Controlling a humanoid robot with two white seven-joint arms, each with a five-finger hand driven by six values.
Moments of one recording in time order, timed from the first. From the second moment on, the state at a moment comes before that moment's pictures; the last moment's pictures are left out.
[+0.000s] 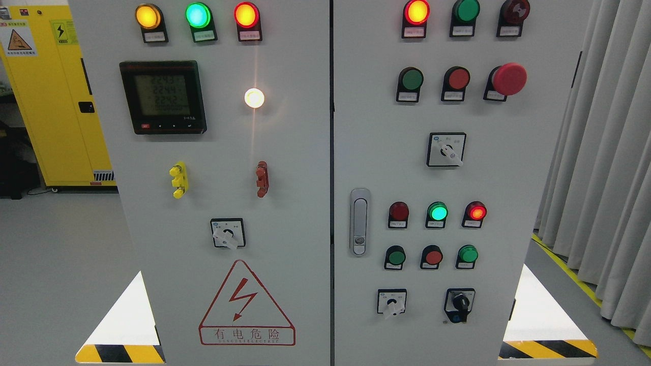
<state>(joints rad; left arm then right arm) 0.00 0.00 -0.15 0.00 0.09 -0.12 -0.01 0.13 -0.11 0.00 -0.11 -0.05 -0.02 0.24</state>
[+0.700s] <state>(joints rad) 0.00 0.00 -0.15 0.00 0.09 -0.12 -0.01 0.12 -0.11 0.02 -0.13 -0.03 -0.12 0.24</state>
